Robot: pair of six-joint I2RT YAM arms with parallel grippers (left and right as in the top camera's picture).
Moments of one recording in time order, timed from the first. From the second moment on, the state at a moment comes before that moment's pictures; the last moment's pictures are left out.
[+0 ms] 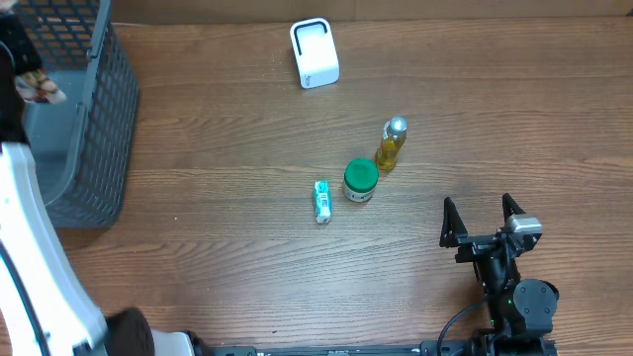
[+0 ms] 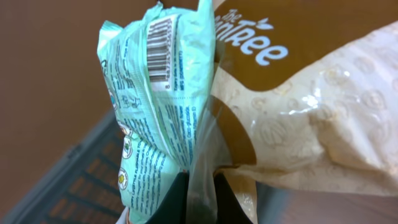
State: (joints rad) left arm 0.34 1.59 2.07 -0.98 -0.18 0.02; right arm 0.00 0.01 0.02 -0.02 -0.10 0.12
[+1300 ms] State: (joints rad) left arm -0.25 1.54 1.29 -0.96 -0.03 -0.30; right arm 0.00 0.01 0.02 -0.02 -0.10 0.12
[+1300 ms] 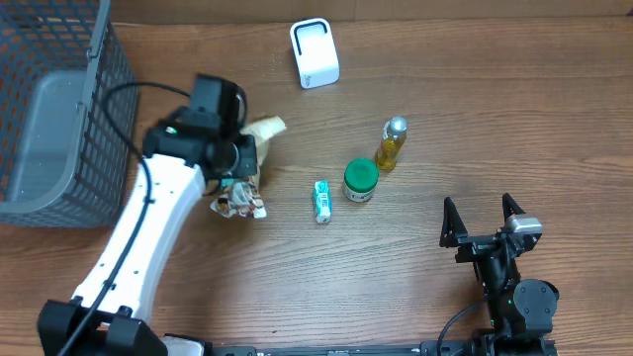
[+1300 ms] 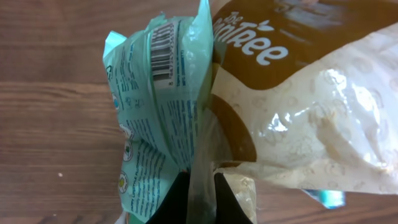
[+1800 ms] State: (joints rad) left arm -0.37 1.55 1.09 -0.74 -0.17 -0.42; right arm 0.00 0.01 0.02 -0.02 -0.10 0.12
